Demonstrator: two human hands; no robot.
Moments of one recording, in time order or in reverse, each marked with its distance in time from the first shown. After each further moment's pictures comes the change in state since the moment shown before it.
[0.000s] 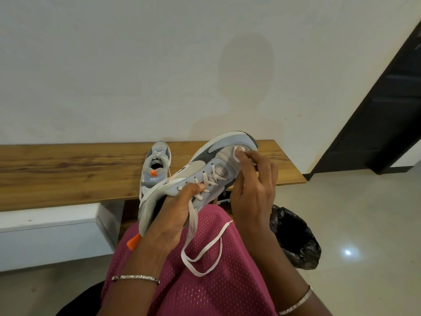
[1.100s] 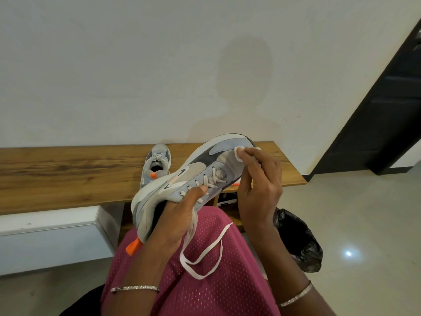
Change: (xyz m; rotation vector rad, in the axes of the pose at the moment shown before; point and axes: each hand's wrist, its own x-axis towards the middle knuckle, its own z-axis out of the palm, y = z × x) left_hand -0.004 -0.002 0.003 0.063 0.042 0.152; right_hand 0.010 0.012 0.003 0.138 0.104 -0.011
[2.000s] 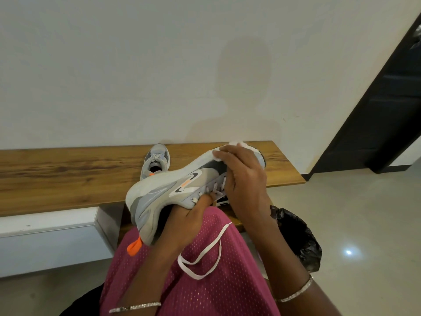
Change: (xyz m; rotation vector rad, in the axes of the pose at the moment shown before) left_hand -0.003 -0.015 0.002 0.285 -0.115 0.140; right_hand 0.015 -0.010 0.002 0.063 -0.252 -0.108
